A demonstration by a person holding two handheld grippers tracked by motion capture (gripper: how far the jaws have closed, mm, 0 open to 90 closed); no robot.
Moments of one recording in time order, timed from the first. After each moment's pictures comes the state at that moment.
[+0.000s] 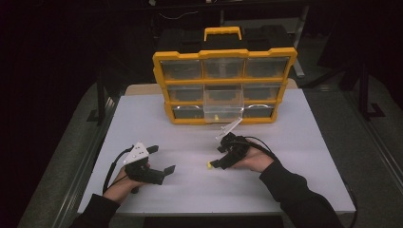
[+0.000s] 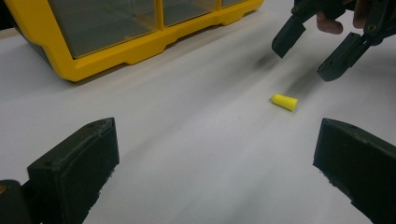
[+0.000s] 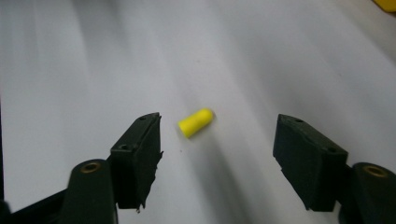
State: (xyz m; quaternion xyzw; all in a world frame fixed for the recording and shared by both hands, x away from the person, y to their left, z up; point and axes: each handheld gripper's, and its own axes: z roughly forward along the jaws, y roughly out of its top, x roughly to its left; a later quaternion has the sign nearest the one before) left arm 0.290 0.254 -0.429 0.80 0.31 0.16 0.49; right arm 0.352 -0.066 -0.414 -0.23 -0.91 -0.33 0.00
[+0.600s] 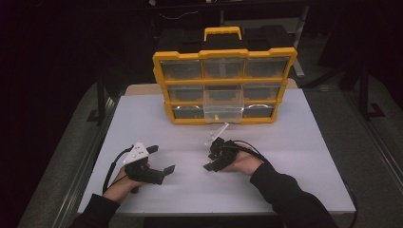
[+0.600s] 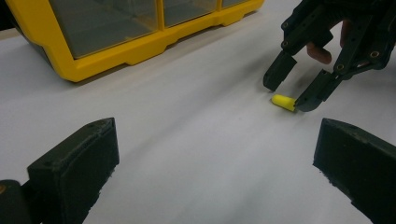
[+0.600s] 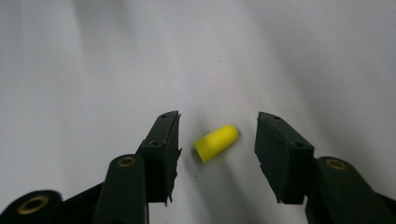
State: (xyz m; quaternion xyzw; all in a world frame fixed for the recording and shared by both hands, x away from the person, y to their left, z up) left arm 0.290 0.254 -0.428 0.80 0.31 0.16 0.49; right arm 0.351 -0.039 -0.433 -0.21 -0.93 -0.30 0.01
